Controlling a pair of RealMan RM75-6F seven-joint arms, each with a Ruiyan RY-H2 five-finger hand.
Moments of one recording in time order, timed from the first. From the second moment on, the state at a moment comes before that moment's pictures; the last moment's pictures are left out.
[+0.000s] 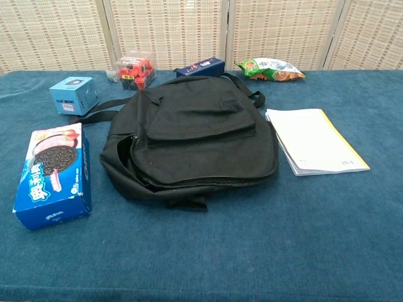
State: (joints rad) left arm -0.09 -1.15 -0.06 -1.63 1.47 1.52 0.16; right arm 0.06 -1.07 0.07 -1.66 -1.48 1.50 -0.10
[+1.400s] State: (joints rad) left arm -0.05 -1.15 -0.06 -1.64 1.48 1.56 0.16; right arm 0.35 -1.18 0.10 -1.39 -1.54 1.15 -0.02
